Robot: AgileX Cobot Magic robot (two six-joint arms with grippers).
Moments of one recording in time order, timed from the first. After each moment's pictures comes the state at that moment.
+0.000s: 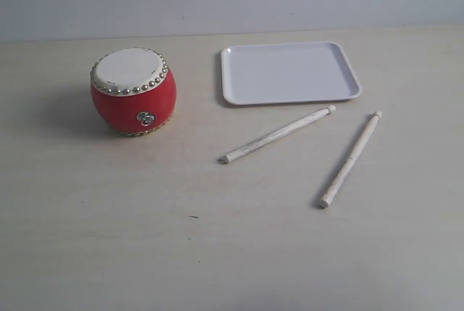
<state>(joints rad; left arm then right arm) -0.06 0.01 0.00 0.08 0.34 0.05 -0.22 0.01 0.00 -0.13 0.33 0.37</state>
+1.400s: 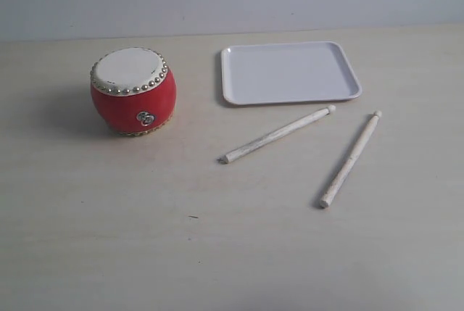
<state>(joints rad) -0.06 0.01 0.00 0.06 -0.21 -1.07 -0.22 0.01 0.00 -0.13 0.33 0.37</state>
